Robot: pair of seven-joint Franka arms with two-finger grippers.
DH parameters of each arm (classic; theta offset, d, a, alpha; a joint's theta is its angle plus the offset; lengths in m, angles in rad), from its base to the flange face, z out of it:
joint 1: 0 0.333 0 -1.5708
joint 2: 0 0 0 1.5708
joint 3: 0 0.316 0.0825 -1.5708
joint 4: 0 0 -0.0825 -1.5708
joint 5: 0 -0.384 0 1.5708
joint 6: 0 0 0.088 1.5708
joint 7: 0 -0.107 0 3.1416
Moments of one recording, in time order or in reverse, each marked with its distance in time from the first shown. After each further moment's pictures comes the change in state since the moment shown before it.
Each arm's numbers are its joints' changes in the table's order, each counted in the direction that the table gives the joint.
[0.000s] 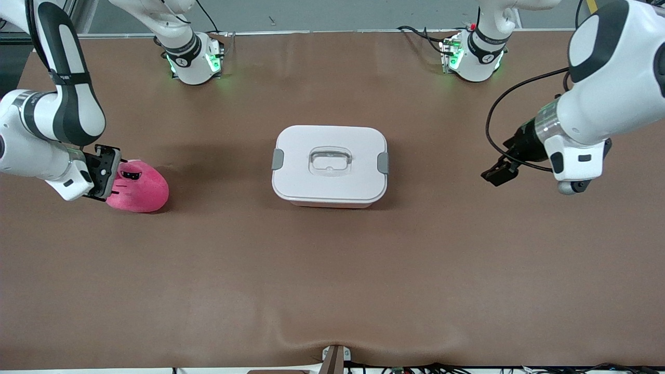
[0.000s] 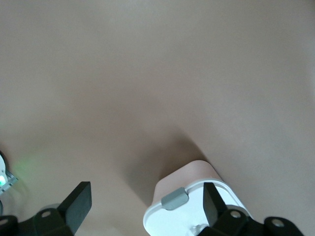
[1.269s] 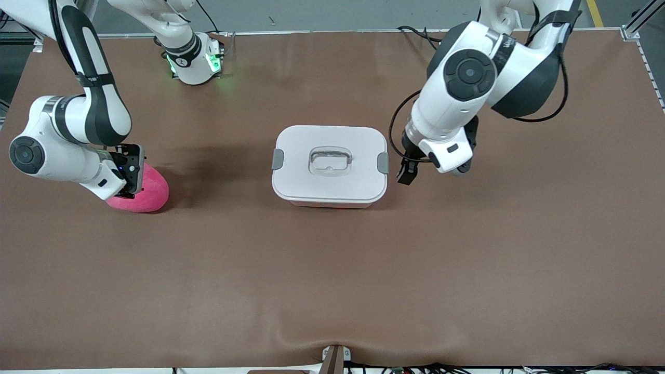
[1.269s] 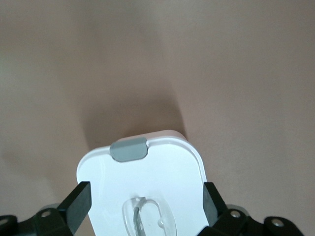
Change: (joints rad) left arm -0.315 0.128 0.000 -0.001 -0.058 -0.156 0.717; right arm 0.080 0.012 0.014 0.018 -0.001 0.040 0.059
